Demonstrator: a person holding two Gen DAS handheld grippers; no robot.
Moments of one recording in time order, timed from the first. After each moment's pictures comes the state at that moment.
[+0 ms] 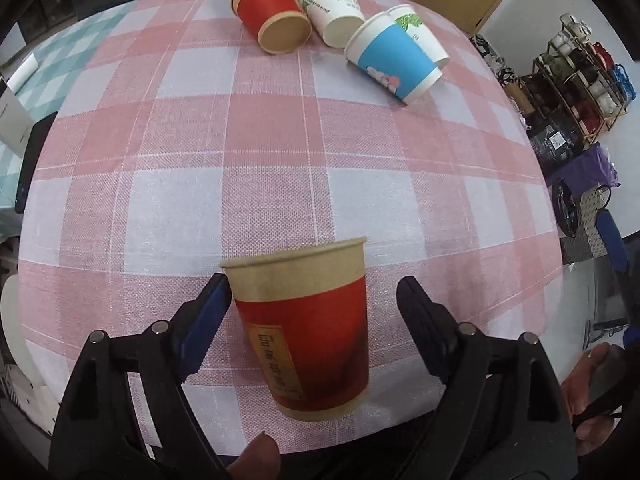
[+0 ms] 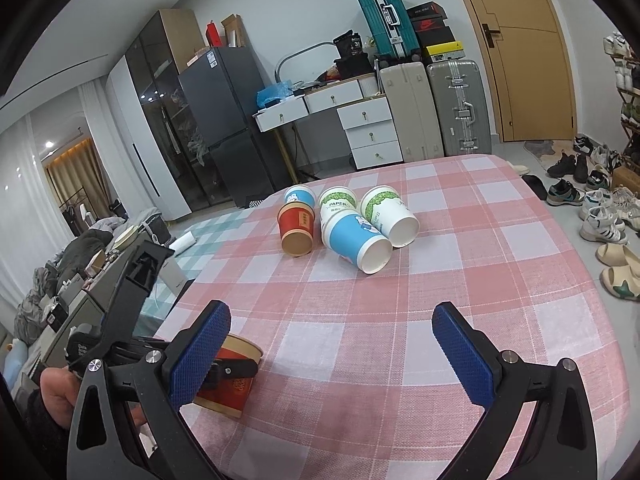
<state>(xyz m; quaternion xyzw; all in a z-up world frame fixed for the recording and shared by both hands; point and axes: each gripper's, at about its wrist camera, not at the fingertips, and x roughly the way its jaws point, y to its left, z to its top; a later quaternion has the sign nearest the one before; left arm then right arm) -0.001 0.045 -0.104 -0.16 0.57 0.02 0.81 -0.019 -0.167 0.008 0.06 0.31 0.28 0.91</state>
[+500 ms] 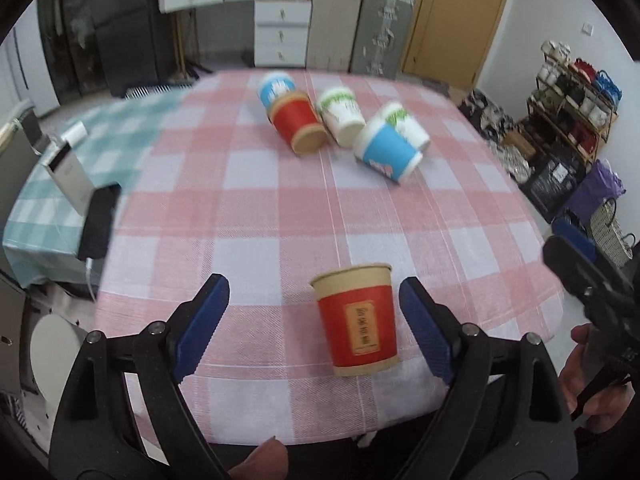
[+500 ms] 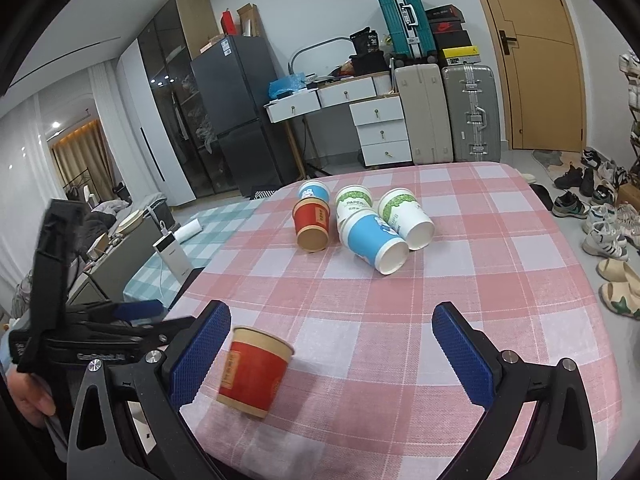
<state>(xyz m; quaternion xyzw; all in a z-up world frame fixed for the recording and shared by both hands) -0.069 0.050 -0.019 -0.09 0.43 0.07 0.90 -0.028 -0.143 0.020 0.03 0.32 0.29 0.90</state>
